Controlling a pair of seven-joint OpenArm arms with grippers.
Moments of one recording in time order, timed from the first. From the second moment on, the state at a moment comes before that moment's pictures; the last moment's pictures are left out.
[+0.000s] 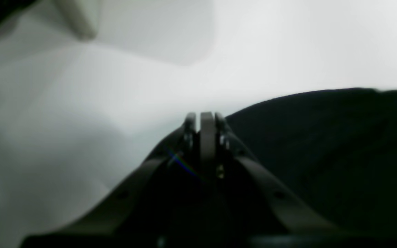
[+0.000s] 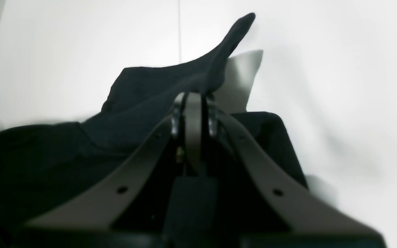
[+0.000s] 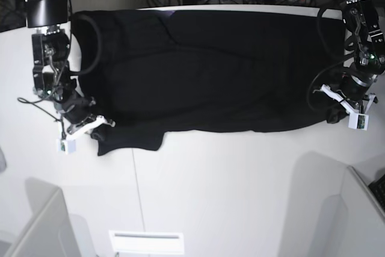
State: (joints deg) left arm 11.0 -25.0 -25.2 97.6 -29.9 -23.8 42.5; right arm 4.6 21.0 -2.6 82.9 43.7 1.3 -37.5
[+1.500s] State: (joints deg) left arm 19.5 -24.1 -38.1 103.0 -29.7 -31.7 49.7; right arm -10.1 15.3 12.8 108.5 44.0 -2.3 -55.6
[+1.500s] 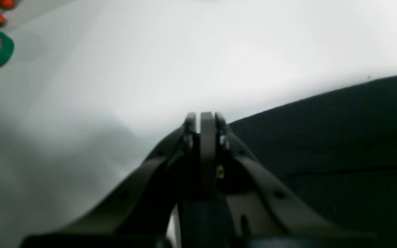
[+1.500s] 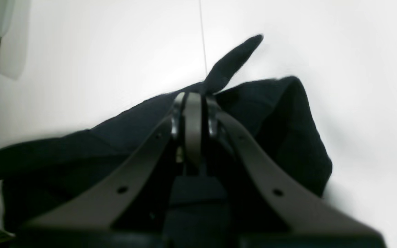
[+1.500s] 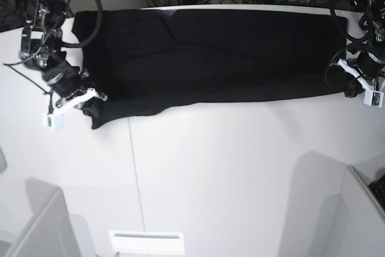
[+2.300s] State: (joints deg) left arm 23.5 -25.7 -40.9 105.1 -29.8 -31.7 54.3; right arm -20.7 12.3 15.1 113.7 43.9 -2.4 -57.5
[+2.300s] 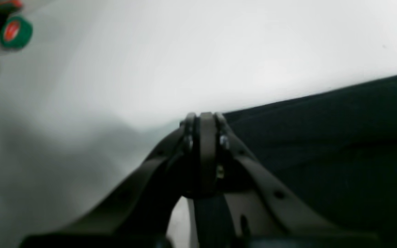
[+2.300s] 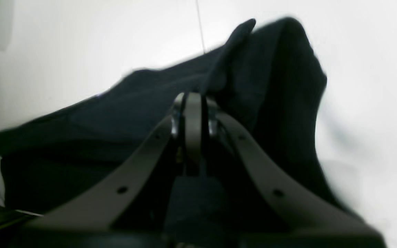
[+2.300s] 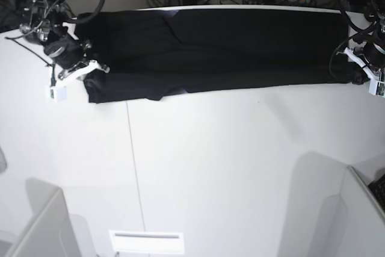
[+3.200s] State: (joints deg) left arm 28.7 -25.4 -43.5 105.2 -29.6 -35.8 54.6; right arm -30.7 7.3 19.8 114.1 51.7 -2.6 -57.6
